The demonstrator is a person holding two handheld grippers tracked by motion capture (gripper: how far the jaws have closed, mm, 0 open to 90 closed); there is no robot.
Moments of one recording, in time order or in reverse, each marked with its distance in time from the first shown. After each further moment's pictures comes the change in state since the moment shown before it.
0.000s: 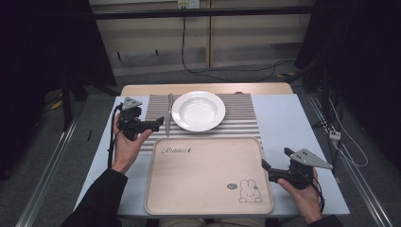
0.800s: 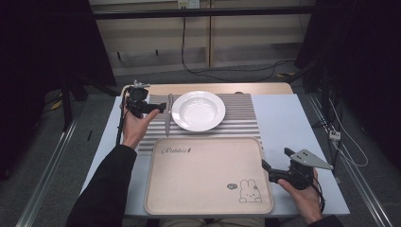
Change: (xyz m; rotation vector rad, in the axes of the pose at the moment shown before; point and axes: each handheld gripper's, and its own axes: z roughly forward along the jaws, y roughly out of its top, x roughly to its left) left arm 0.028 0.035 0.064 0.143 0.061 -0.007; right arm 0.000 0.000 -0.001 -0.002 0.001 -0.007
